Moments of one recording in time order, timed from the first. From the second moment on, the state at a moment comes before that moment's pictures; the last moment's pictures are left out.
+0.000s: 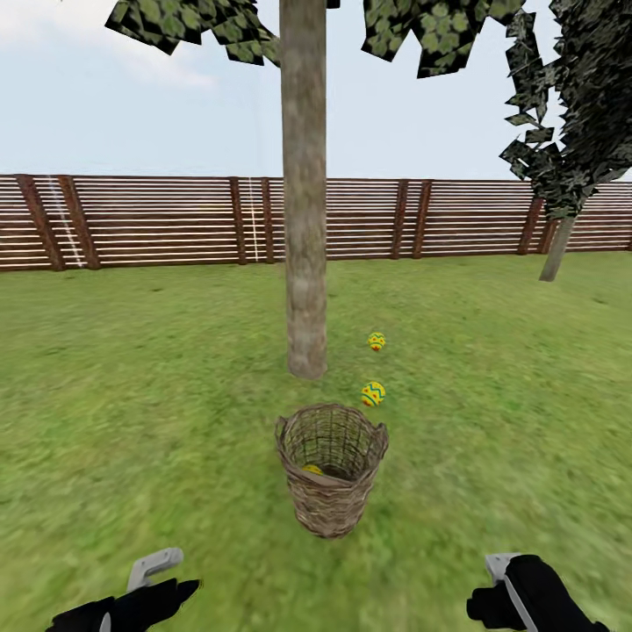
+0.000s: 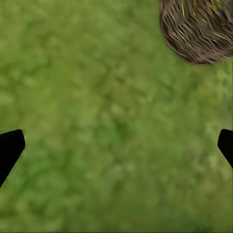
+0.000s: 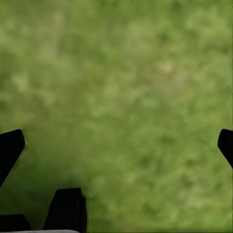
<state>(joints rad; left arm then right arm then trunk) -0.11 -0.03 0.40 -1.20 -0.09 0.72 -0.40 -0.26 -0.20 -0.03 -0.97 0.06 0.94 0.14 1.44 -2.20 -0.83</state>
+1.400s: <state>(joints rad) -0.11 -0.02 0.40 -1.18 -0.09 0.72 -0.40 -0.26 -0.20 -0.04 -0.98 0.06 0.95 0.14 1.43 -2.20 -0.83</state>
